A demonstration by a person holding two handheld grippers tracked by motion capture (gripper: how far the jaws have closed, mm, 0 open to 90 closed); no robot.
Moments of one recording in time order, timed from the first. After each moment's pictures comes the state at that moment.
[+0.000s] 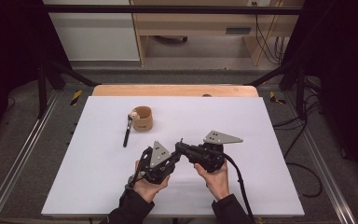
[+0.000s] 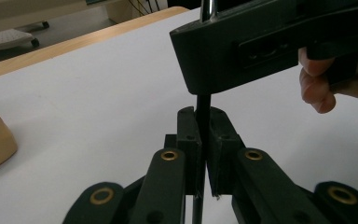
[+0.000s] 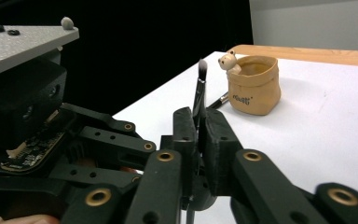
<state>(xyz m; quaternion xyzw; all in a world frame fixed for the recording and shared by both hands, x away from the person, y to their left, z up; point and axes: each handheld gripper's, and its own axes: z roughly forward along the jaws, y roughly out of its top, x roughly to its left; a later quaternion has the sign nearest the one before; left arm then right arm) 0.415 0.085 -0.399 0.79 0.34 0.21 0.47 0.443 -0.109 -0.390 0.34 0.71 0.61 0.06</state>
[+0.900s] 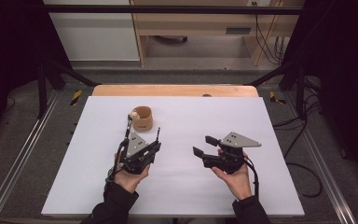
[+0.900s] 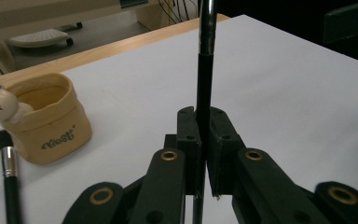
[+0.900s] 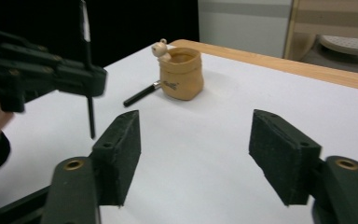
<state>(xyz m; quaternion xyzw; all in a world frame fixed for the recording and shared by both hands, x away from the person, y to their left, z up) 0.435 0.141 -0.387 0.76 0.37 0.24 0.47 0.439 -0.158 -0.393 0.35 0.73 0.55 0.18</state>
